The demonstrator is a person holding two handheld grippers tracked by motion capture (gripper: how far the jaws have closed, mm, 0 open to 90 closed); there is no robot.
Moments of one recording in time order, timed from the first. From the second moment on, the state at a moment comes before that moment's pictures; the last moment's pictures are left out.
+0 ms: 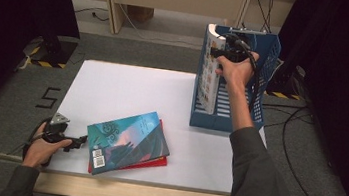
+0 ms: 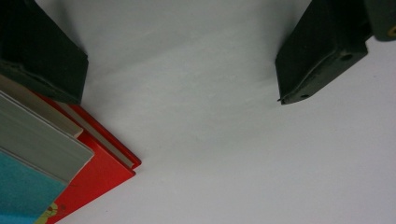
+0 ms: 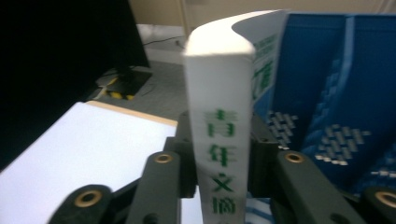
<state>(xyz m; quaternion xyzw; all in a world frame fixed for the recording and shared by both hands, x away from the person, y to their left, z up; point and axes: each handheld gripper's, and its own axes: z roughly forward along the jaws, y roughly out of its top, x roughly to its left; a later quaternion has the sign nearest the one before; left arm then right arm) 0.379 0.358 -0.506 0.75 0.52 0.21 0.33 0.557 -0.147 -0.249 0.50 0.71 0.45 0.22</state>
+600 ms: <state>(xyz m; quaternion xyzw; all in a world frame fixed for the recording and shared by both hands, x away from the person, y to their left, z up) 0.379 0.358 -0.506 0.76 0.52 0.21 0.33 0.524 -0.167 -0.301 0.46 0.75 0.46 0.14</state>
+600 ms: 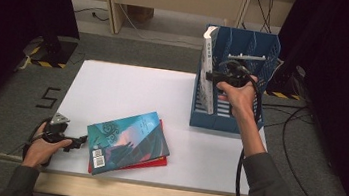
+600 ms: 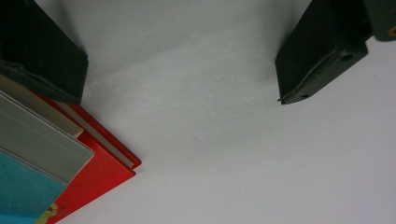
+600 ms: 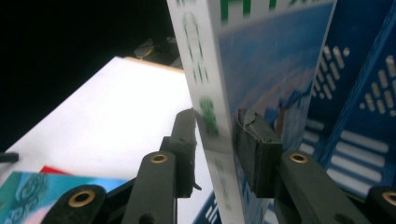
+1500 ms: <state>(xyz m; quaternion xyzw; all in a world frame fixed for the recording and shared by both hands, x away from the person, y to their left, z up) 0.379 0.358 -0.506 0.75 0.52 0.21 0.33 0.527 -0.163 -0.337 0.47 0.76 0.42 0.14</state>
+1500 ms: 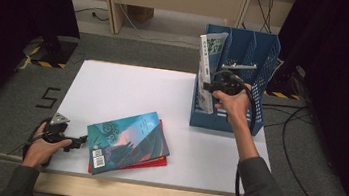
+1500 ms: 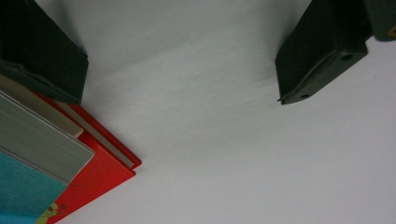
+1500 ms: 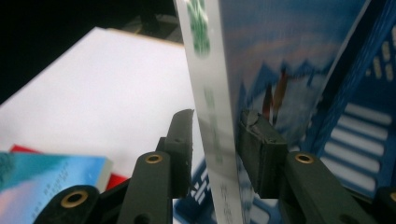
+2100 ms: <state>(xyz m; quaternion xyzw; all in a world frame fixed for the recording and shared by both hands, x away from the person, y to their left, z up) 0.379 0.358 -0.506 0.75 0.52 0.21 0.33 0.517 -0.179 -0.376 0.46 0.78 0.40 0.11</state>
